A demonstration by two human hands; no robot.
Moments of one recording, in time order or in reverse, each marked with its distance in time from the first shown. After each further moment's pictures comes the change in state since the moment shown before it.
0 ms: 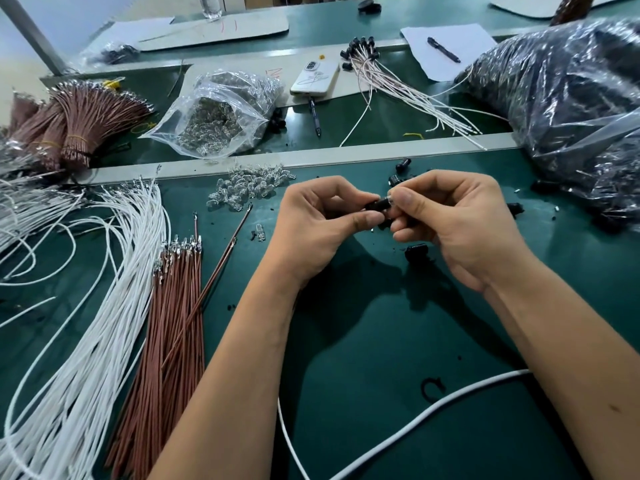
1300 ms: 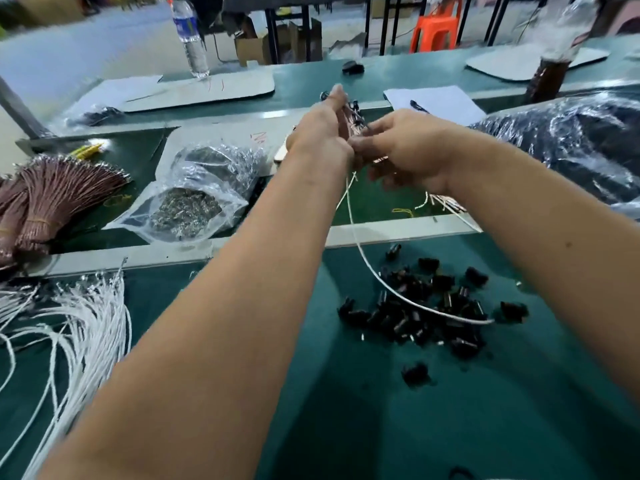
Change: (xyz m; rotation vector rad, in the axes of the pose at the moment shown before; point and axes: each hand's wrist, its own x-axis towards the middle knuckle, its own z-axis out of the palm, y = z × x) left_hand 0.253 0.059 0.027 -0.557 0.484 -0.532; right_hand 0.202 -0.073 0.003 -0.549 -0.159 0.255
